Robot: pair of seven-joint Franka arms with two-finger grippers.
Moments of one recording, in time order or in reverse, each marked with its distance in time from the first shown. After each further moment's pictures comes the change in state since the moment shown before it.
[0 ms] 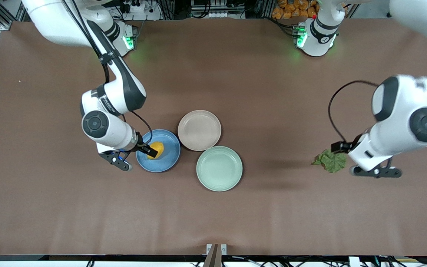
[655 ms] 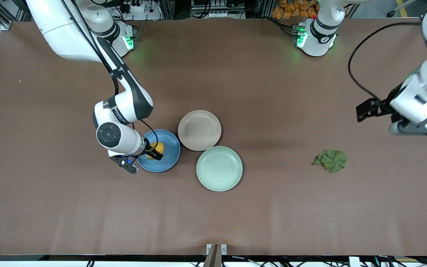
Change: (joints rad) left arm 0.002 -0.224 0.007 0.047 -0.064 -0.167 0.000; right arm 0.003 0.090 0.001 0.001 0.000 0.041 0.034
